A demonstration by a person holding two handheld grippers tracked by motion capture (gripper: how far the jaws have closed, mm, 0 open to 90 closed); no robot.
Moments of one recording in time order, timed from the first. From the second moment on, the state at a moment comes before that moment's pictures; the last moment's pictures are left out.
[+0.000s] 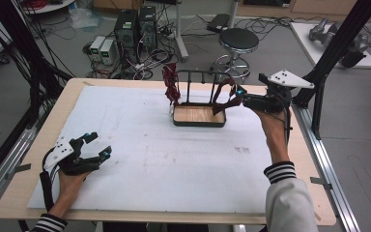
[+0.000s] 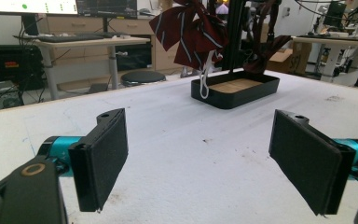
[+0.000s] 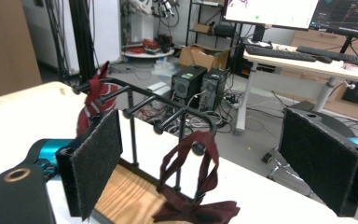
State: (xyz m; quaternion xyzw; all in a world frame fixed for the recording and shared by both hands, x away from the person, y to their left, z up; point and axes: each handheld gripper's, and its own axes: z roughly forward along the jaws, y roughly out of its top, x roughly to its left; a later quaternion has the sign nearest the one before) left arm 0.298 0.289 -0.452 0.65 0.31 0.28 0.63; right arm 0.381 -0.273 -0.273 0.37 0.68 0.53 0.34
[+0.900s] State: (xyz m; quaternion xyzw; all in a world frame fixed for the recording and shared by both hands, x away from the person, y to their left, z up) left arm 0.291 0.288 -0.452 0.64 0.31 0.29 0.64; right arm 0.281 -0.261 -0.367 0.33 0.65 0.59 0.35
